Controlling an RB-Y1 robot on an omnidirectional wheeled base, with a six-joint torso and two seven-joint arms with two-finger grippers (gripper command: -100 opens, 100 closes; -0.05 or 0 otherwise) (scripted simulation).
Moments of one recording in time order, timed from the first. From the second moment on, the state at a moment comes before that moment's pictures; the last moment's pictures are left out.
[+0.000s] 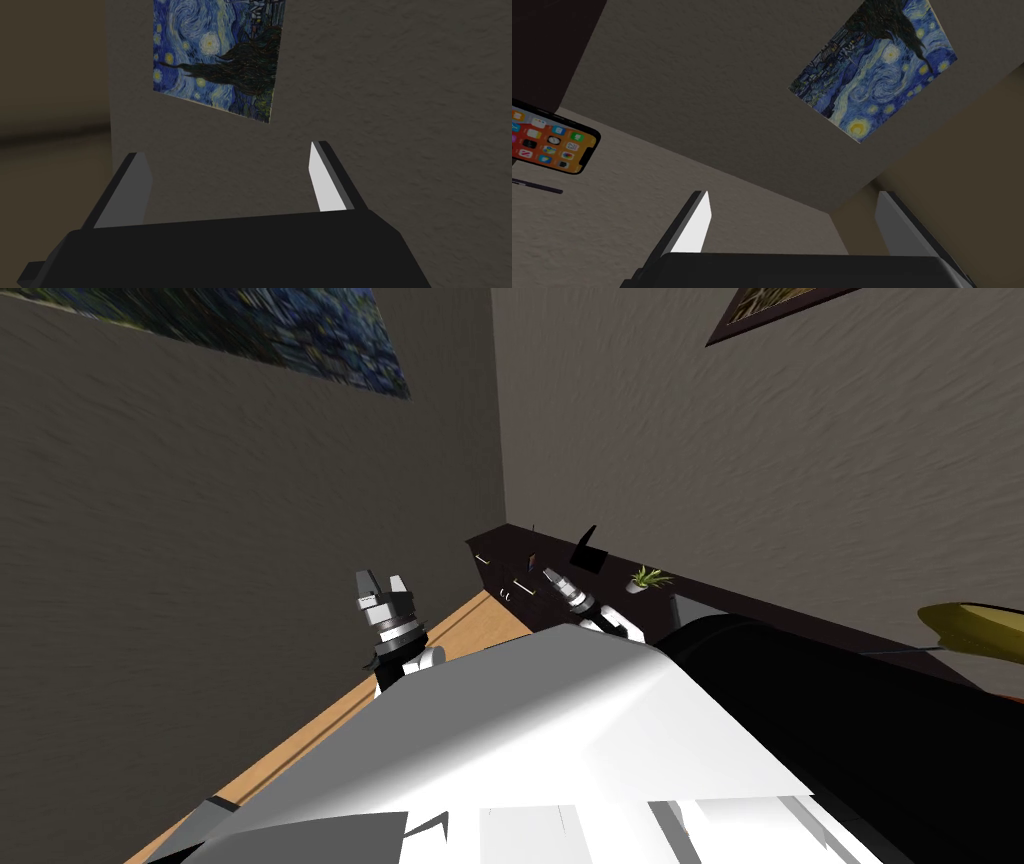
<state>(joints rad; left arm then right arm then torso) 0.50 -0.02 -0.03 -2.25 0.03 -0.50 -0.14 0.58 -0.55 0.02 -2.08 0.22 -0.68 -0.07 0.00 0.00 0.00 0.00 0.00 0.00</state>
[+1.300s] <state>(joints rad) 0.50 -0.02 -0.03 -2.25 0.03 -0.50 -0.14 0.62 -0.93 -0.01 -1.91 0.31 -0.71 -0.11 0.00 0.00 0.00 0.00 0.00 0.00</state>
